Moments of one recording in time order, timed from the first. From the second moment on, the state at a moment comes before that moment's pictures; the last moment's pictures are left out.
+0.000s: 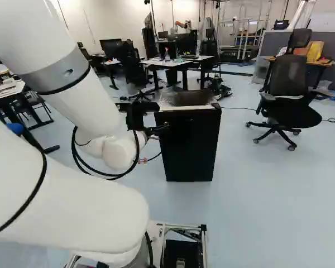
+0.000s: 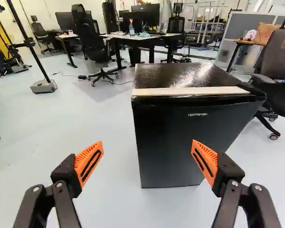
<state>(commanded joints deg) 0.0 16.0 -5.0 0.0 50.0 0.0</state>
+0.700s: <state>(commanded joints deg) 0.6 15.9 -5.1 0.0 50.0 0.0</state>
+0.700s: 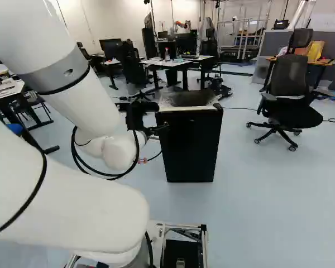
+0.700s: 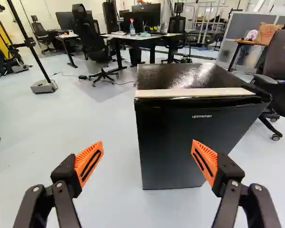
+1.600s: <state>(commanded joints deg) 9.4 10.4 -9.9 6.4 51.3 0.0</state>
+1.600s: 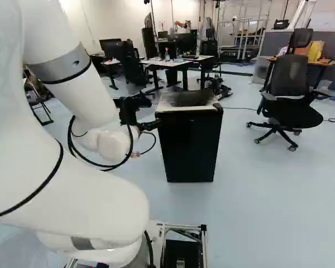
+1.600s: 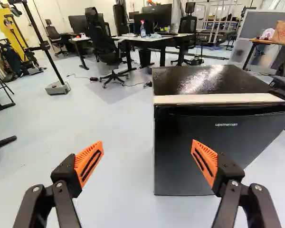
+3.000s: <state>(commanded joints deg) 23.4 -0.2 -18.9 28.0 59.3 0.0</state>
